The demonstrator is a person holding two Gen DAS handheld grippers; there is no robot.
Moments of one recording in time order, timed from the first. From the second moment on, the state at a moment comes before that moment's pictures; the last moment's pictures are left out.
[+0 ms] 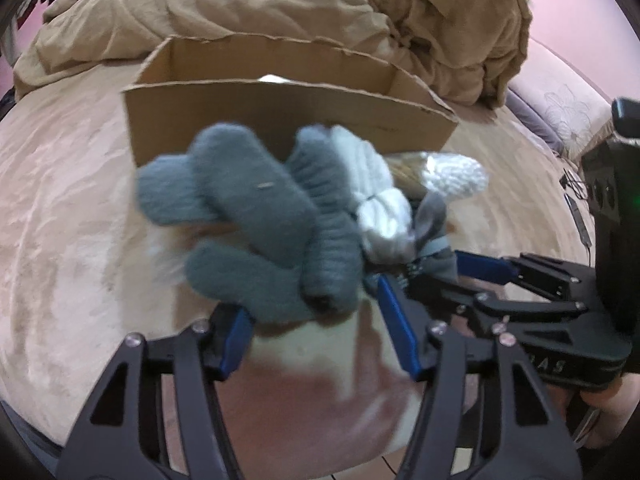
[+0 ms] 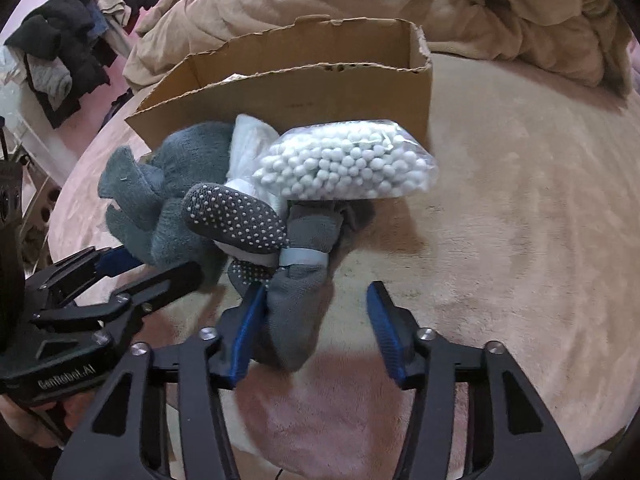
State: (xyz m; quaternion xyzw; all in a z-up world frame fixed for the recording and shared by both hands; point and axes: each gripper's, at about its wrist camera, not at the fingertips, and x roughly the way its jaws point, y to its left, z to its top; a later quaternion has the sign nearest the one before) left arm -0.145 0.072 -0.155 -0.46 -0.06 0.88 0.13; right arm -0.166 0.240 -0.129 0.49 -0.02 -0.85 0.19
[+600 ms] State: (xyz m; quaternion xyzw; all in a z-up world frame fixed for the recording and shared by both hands) left arm -0.129 0.079 -0.129 -0.42 -0.04 0.90 0.13; right arm -0.138 0.260 -0.110 0.47 -0.06 -0.85 0.22
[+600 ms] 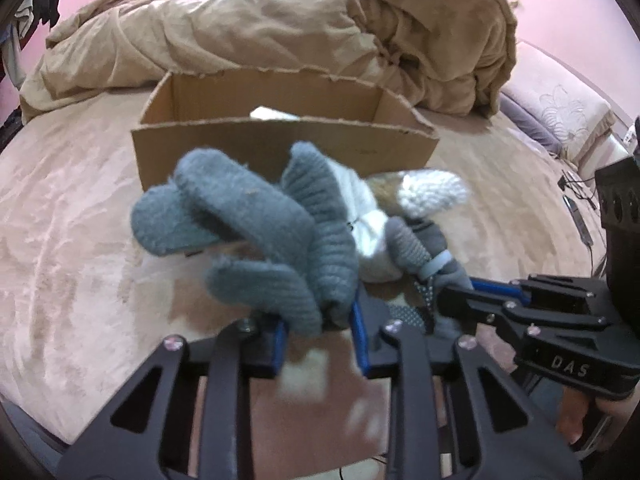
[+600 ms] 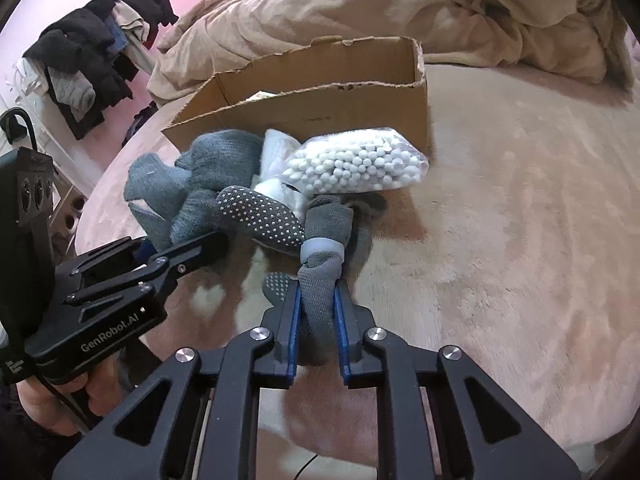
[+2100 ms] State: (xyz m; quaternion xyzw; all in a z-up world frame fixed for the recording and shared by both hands) left arm -0.156 -0.004 0.008 -0.34 -0.04 0.93 0.09; right arm -0.190 0.224 0.048 0.32 -0.01 -0.92 0.24
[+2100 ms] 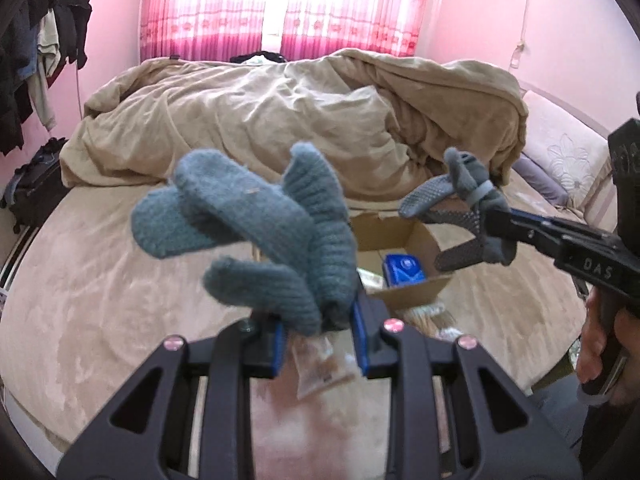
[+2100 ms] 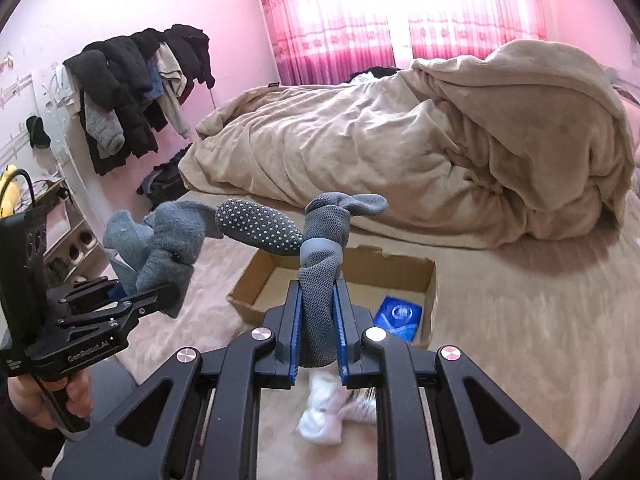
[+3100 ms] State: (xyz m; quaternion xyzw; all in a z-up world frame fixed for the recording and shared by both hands) left arm -0.275 0.017 -0.102 -0.47 -0.01 0.88 0.09; right arm -0.289 0.188 -0.085 0.45 0.02 -0.86 0.23
